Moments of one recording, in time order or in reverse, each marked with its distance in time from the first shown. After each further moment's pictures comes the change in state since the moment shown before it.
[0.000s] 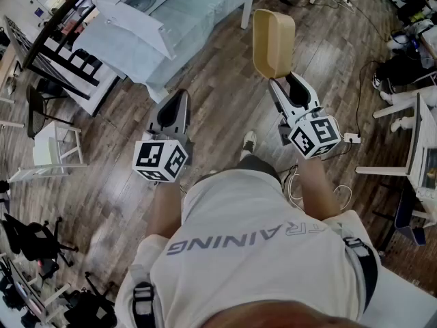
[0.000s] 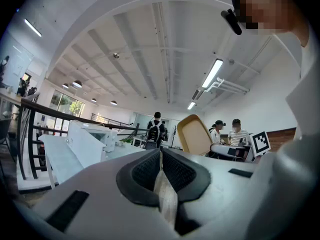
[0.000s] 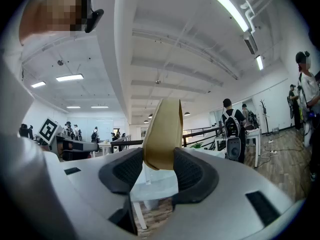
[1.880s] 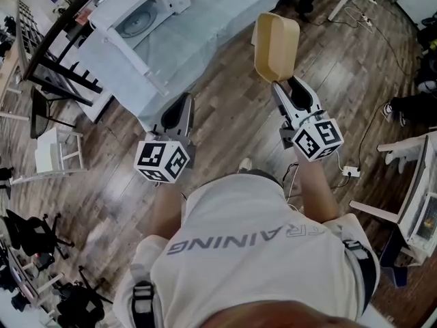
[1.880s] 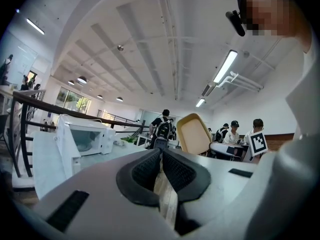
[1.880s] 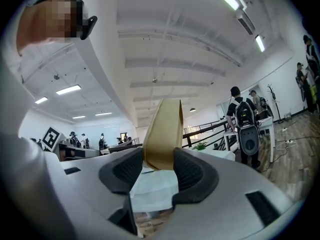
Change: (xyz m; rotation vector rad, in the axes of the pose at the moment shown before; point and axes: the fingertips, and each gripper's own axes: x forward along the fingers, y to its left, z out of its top) left arm 0.215 0.039 0.013 -0.038 0.036 0.077; right arm 0.158 -0.178 0.013 0.104 0.004 0.111
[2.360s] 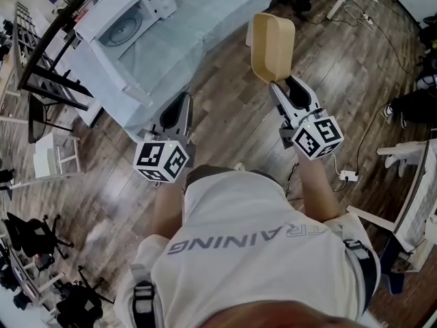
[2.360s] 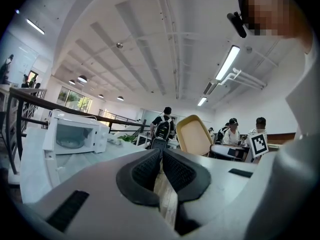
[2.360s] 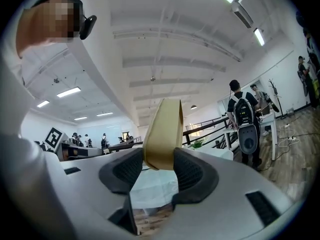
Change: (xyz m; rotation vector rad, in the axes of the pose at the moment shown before) left arm 0.085 -0.032 -0.015 -0.004 0.001 0.018; right arm 0.006 -0.091 -0.003 0.024 0.021 0.034
